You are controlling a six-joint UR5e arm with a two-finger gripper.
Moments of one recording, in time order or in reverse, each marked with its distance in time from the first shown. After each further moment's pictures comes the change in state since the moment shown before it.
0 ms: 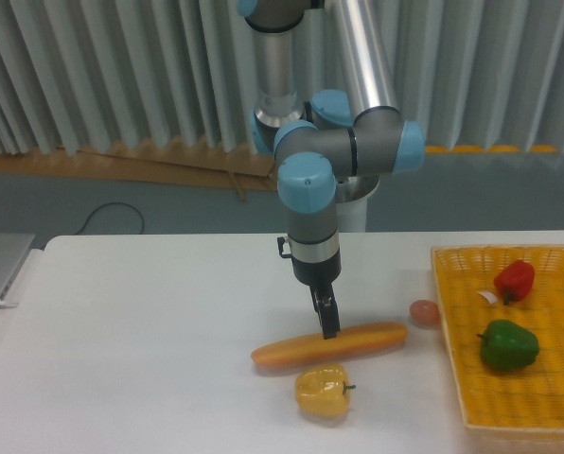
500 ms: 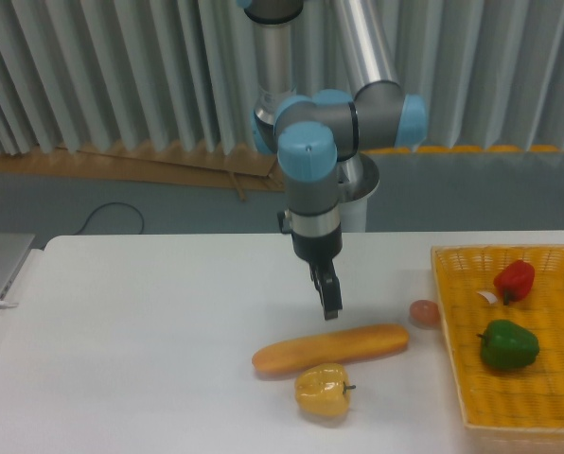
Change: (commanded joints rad) arm 0.000 0.121 0.006 -0.145 0.021 -0.003
